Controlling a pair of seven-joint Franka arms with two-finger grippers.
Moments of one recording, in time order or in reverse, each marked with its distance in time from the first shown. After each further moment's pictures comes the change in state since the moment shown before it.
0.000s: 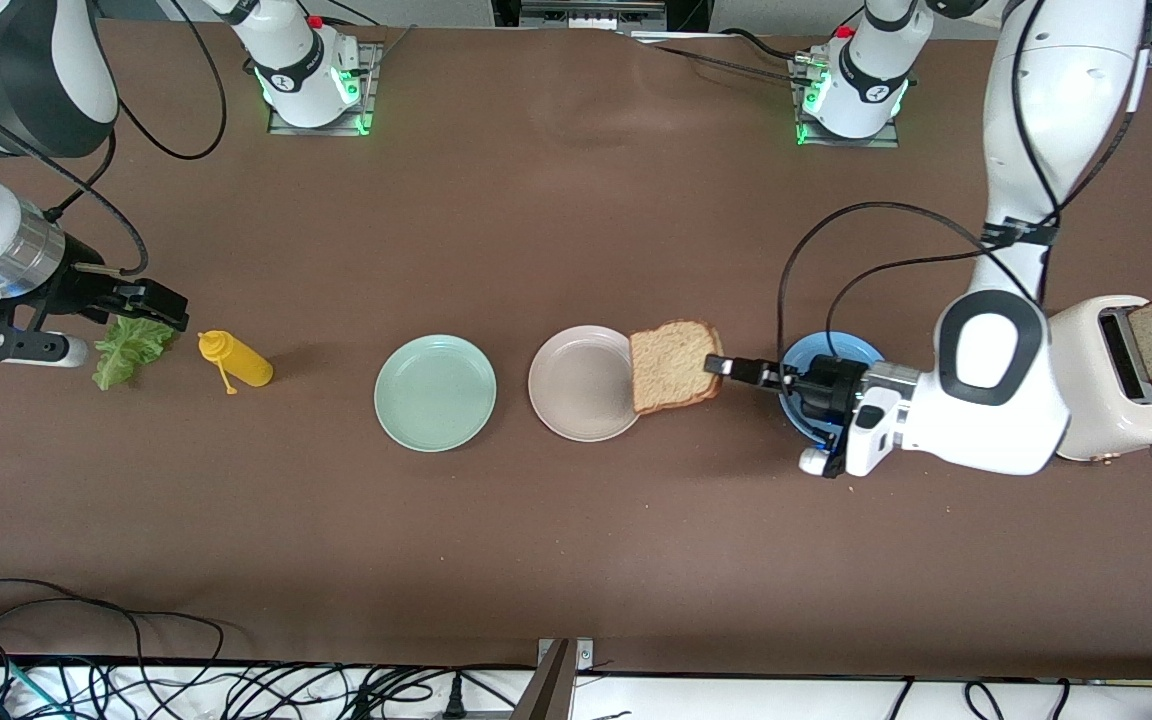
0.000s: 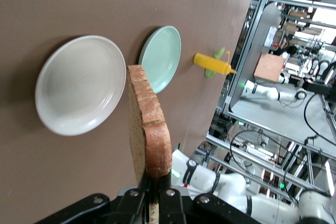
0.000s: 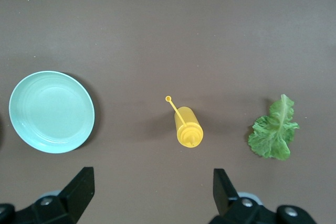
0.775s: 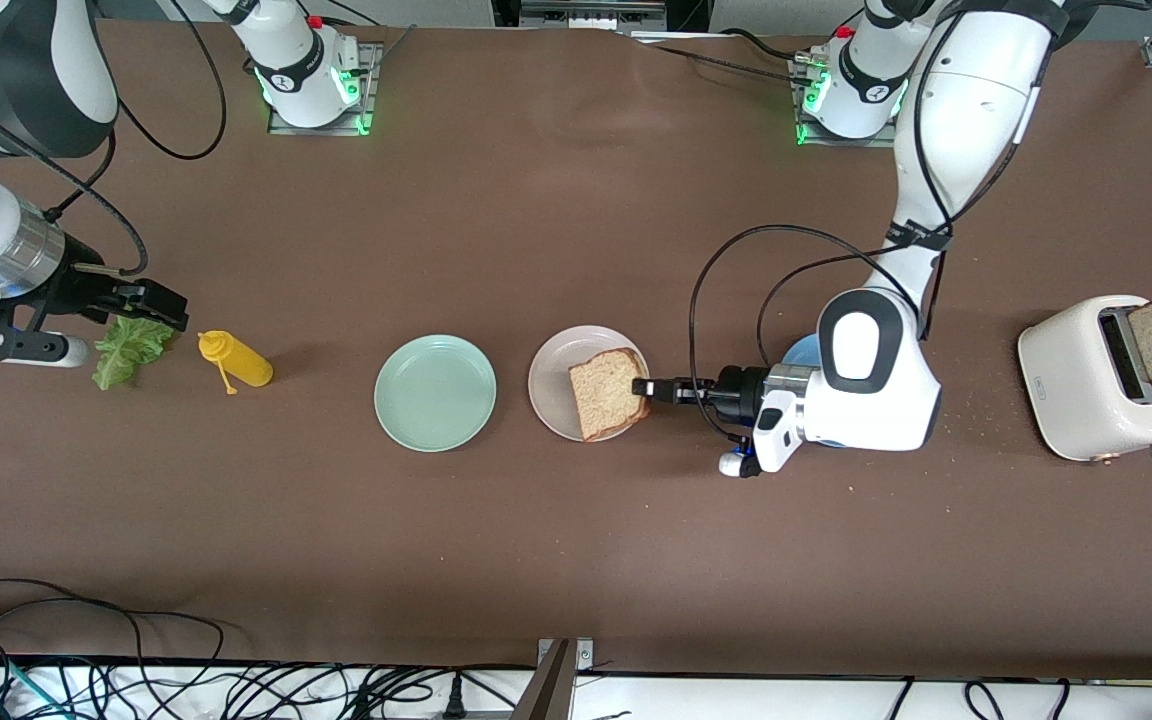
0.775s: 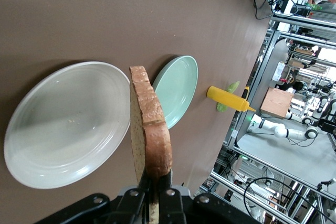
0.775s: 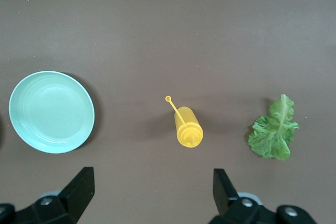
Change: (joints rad) left arm -0.127 0.042 0.000 -0.085 -0.067 0.264 0.000; right arm 0.000 0.000 0.000 0.000 0.000 0.000 0.001
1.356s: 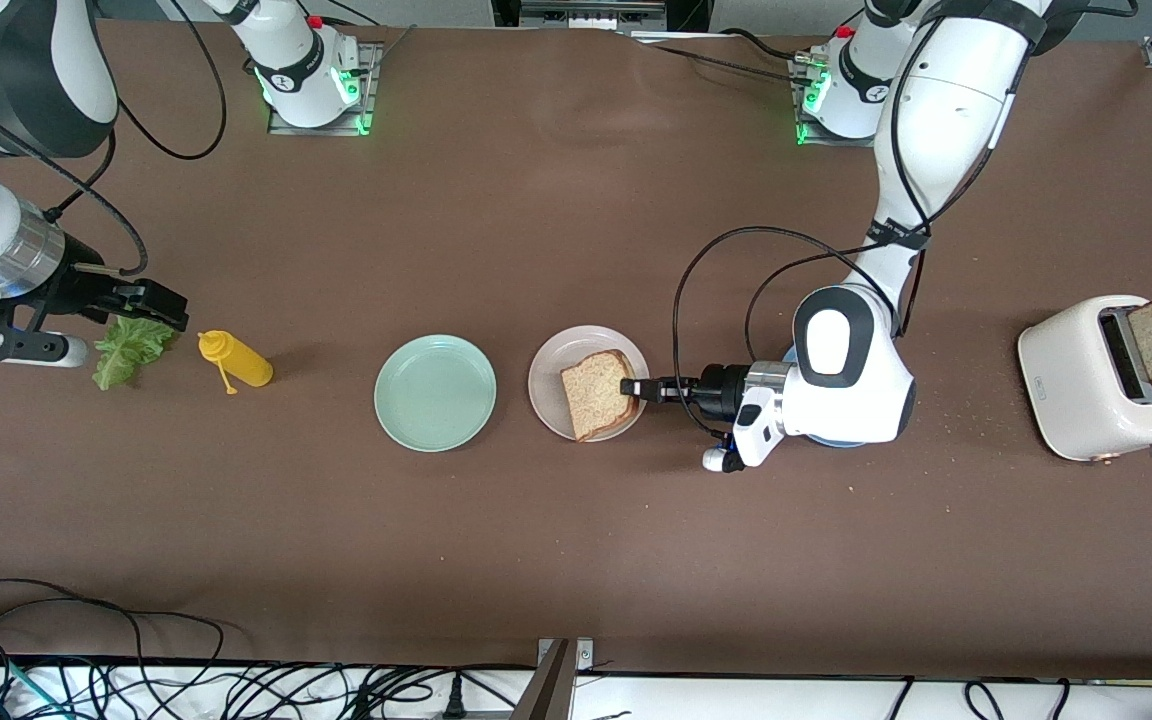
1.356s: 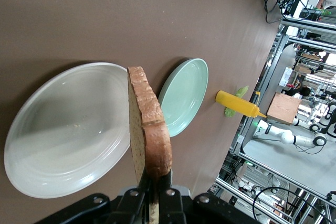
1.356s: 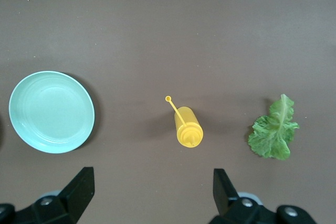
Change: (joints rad) left arm -0.024 0.011 0.002 -0.020 -0.002 0.046 0.003; right arm 0.000 0.000 0.000 0.000 0.000 0.000 0.000
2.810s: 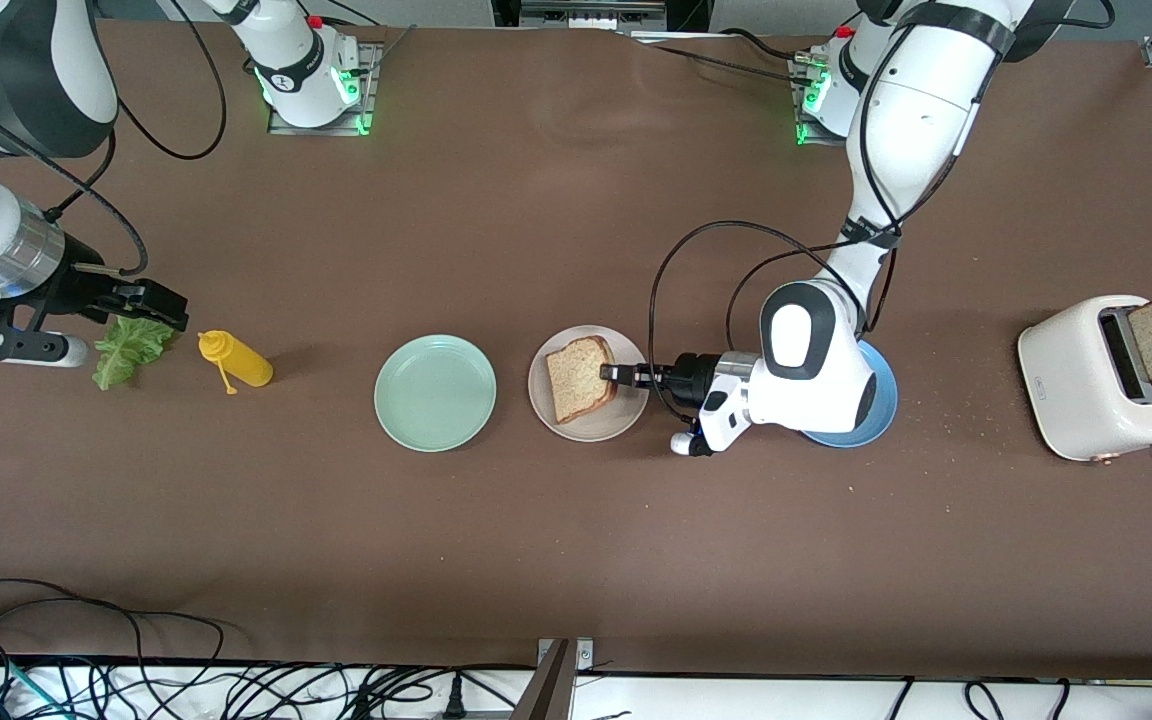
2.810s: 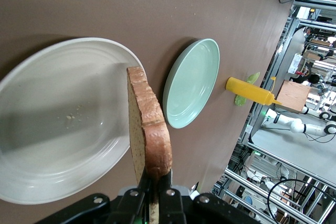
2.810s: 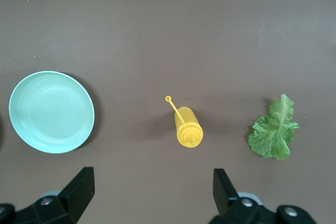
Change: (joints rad) left arm -0.051 0.021 -0.004 -0.022 -0.012 0.018 0.044; right arm 0.000 0.000 0.000 0.000 0.000 0.000 0.000
